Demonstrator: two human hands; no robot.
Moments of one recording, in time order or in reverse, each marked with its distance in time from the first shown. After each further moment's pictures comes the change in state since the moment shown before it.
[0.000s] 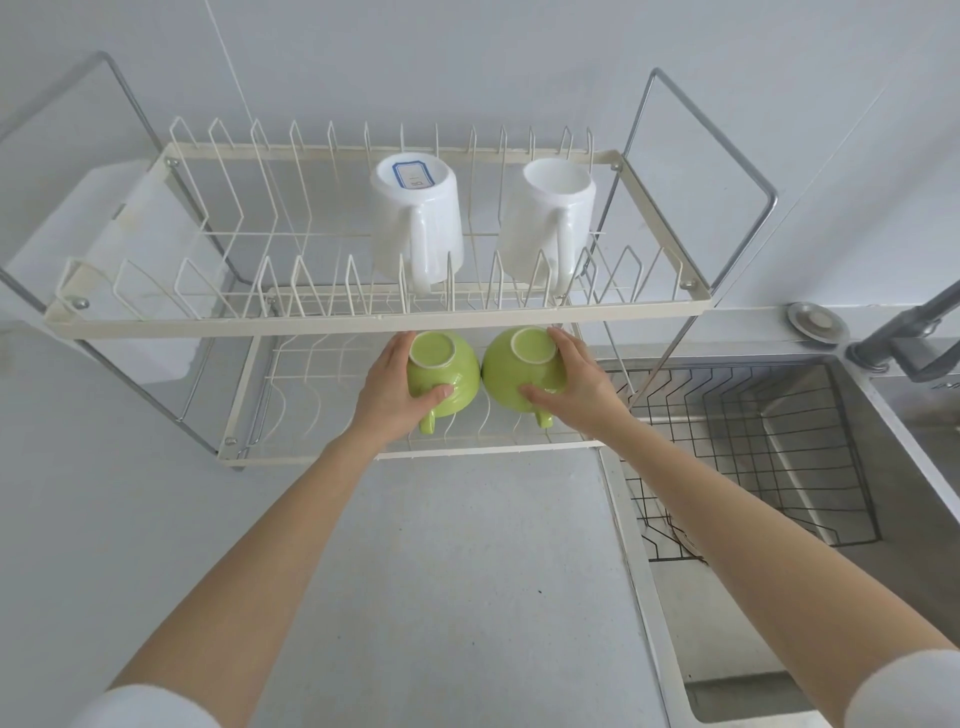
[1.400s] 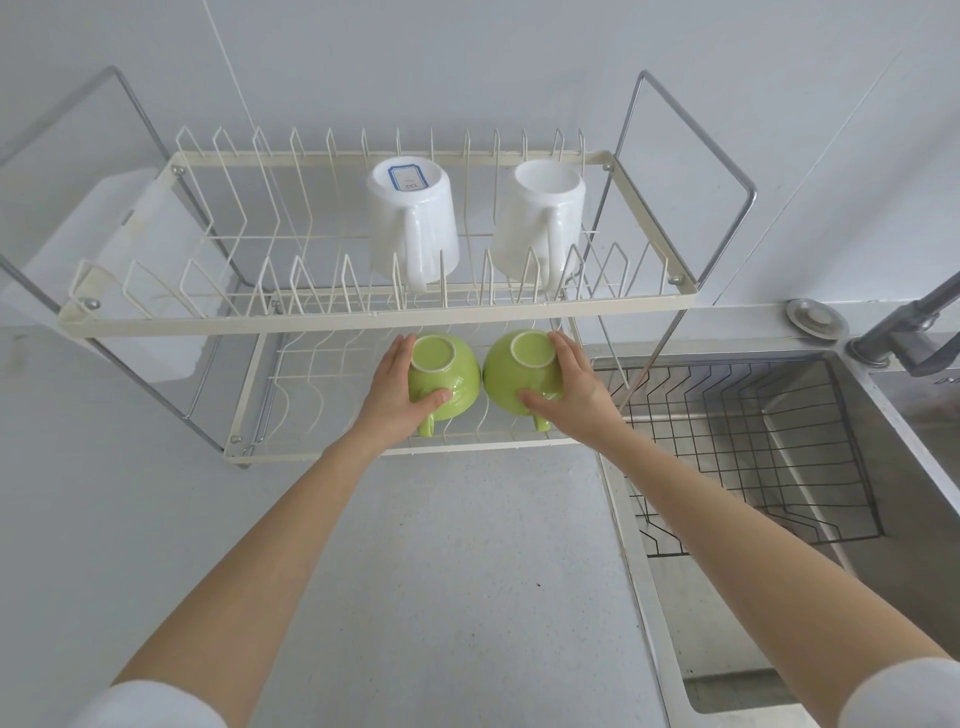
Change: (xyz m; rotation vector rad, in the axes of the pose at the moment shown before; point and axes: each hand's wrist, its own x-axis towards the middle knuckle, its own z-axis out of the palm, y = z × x) left_hand -0.009 0.003 0.001 -0.056 -0.073 -0.038; right_hand -0.011 0.002 0.005 -0.007 0.018 -0.010
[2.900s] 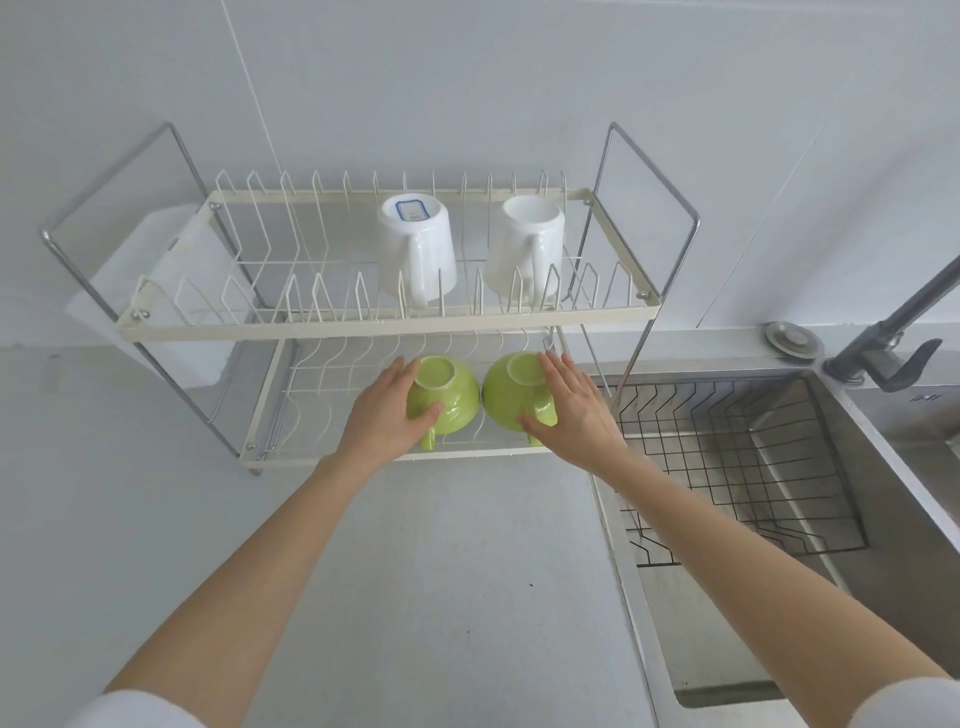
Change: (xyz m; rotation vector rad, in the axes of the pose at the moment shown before) left_hand -0.024 0.009 -0.012 0.319 0.062 0.069; right_hand -0.031 -0.005 -0.007 -0.271 0.055 -0.178
